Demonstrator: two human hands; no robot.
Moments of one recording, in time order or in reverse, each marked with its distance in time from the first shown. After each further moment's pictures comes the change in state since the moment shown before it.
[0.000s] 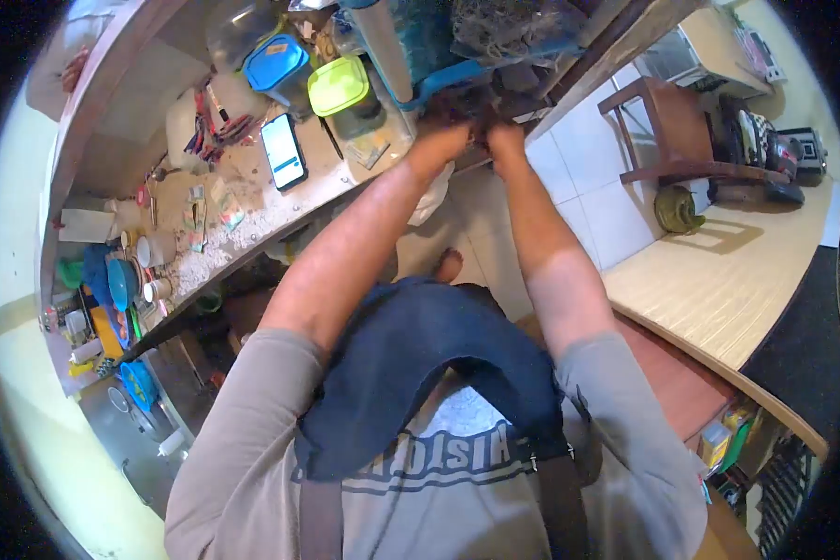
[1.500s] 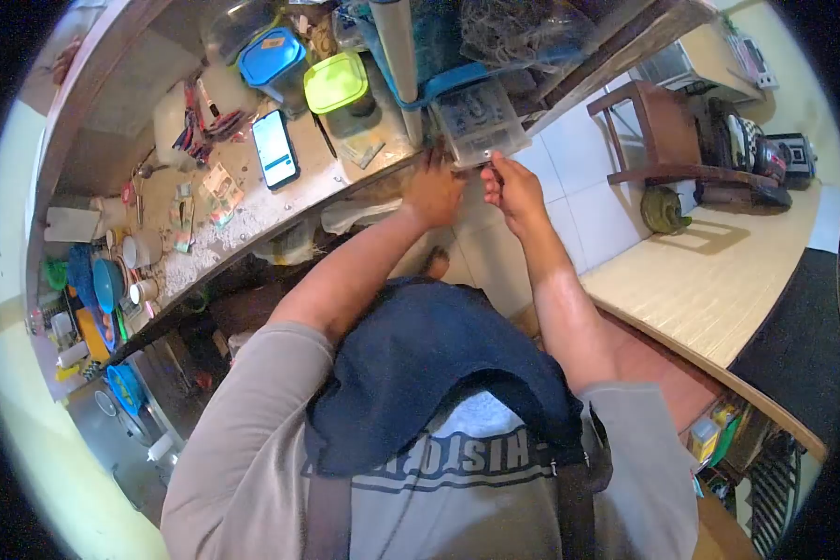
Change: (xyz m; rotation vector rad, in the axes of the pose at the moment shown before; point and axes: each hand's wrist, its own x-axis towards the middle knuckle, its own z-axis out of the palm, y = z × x) left_hand -0.058 -0.089 -0.004 1.317 -0.504 0.356; right_hand -0.114 -0.026 -0.041 0.175 -0.166 0.183
